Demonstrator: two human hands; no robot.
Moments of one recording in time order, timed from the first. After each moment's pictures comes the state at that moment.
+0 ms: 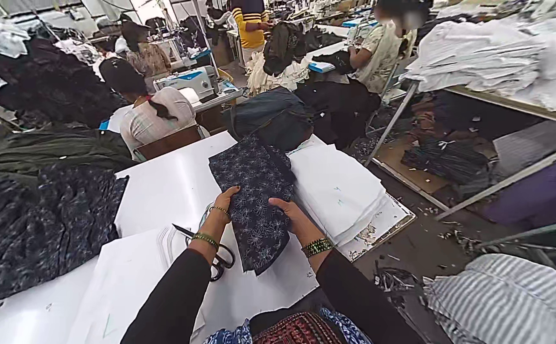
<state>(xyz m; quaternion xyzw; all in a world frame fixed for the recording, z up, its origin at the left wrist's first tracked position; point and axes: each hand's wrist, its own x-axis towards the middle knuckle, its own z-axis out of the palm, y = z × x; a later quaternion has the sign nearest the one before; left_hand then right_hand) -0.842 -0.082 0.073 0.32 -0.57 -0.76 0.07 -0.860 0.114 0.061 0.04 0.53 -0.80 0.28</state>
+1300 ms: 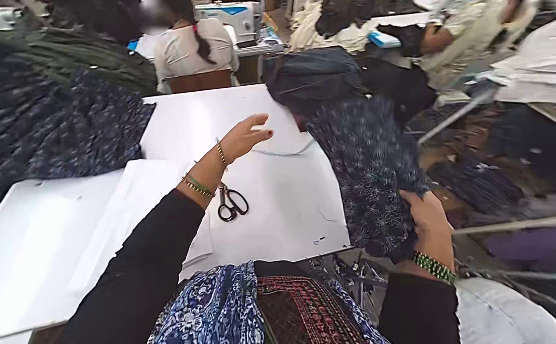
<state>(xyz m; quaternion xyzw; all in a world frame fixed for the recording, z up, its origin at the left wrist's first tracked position) -0.797 -0.105 0.170 0.07 -0.83 -0.55 0.05 -0.876 0.311 0.088 0.07 0.87 -0.48 -0.05</state>
